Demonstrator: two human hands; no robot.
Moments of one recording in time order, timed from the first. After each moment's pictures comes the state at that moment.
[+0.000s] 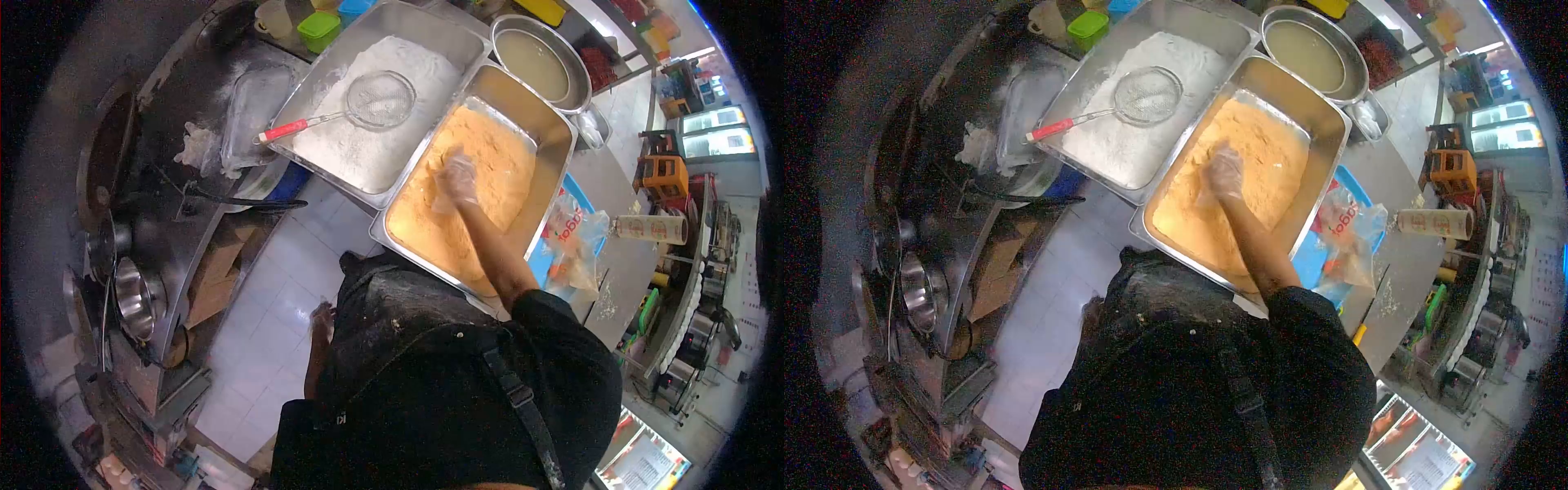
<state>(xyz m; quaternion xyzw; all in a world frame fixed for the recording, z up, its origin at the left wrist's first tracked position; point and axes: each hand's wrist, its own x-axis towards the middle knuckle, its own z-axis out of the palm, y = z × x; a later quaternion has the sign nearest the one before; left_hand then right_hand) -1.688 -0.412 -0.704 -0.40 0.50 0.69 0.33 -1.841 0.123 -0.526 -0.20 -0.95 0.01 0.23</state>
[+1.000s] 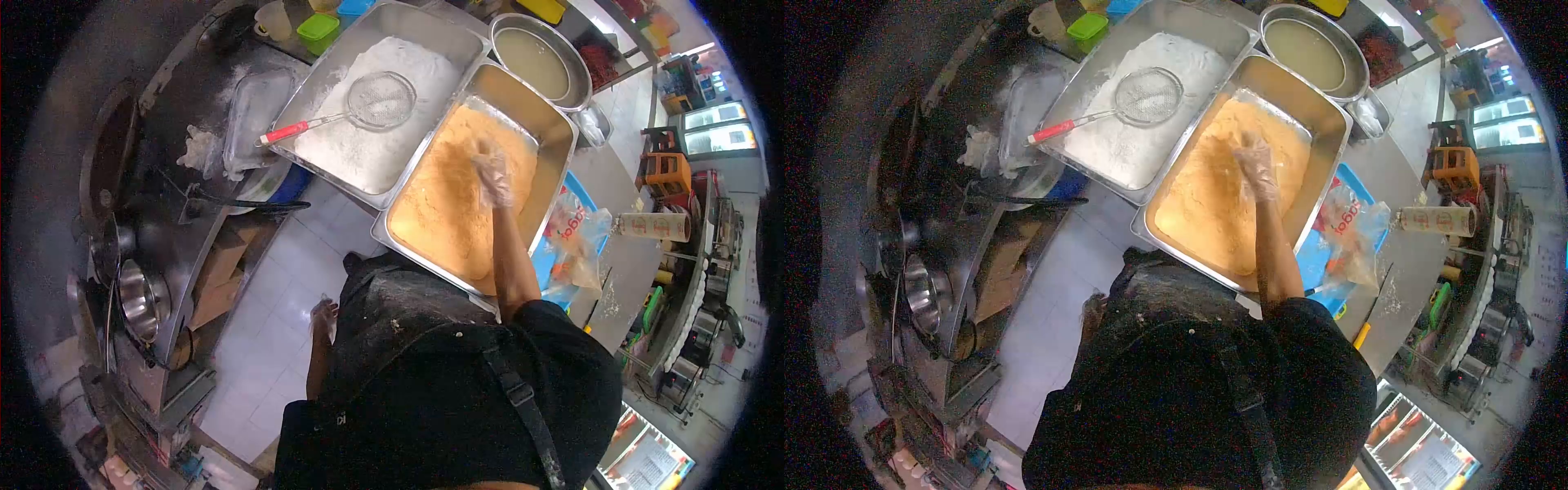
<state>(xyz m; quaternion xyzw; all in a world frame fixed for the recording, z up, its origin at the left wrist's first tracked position) -1.702 -0.387 -0.603 -0.30 0.55 0.71 0.30 -1.800 0.152 -0.427 -0.21 -0.79 0.52 0.26</state>
